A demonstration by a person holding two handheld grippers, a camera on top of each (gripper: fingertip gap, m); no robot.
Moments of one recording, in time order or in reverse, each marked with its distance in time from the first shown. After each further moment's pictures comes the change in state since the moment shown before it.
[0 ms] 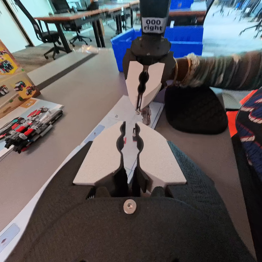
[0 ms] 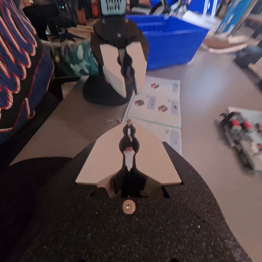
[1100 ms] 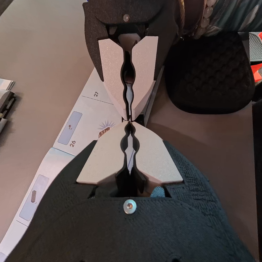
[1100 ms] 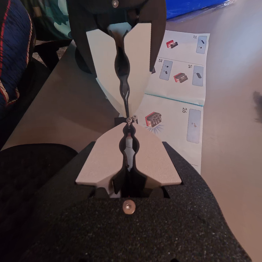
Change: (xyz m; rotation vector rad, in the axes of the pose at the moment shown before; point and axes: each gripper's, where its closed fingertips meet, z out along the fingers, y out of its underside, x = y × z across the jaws) left arm 0.017 0.049 0.045 -0.402 0.101 0.066; right arm -0.005 0.046 0.022 -0.230 -0.081 0.052
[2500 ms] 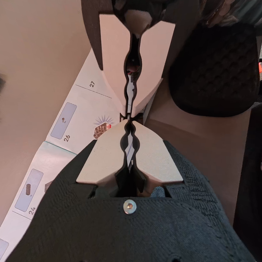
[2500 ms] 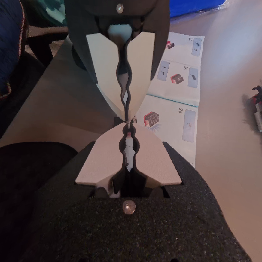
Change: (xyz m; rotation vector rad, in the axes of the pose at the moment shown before) left arm 0.003 0.005 0.005 -0.151 0.011 -0.078; right arm 0.002 -0.001 -0.003 -0.025 0.044 -0.042
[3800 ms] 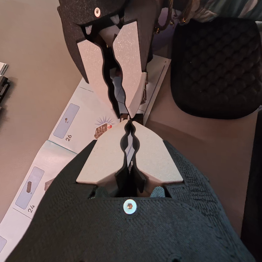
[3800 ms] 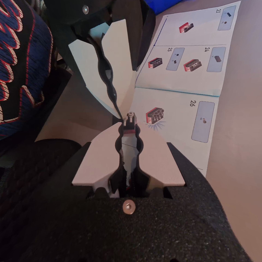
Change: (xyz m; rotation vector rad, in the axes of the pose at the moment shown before) left arm 0.000 -0.001 0.000 0.048 -0.051 0.011; right arm 0.003 0.006 0.004 0.008 -0.274 0.192
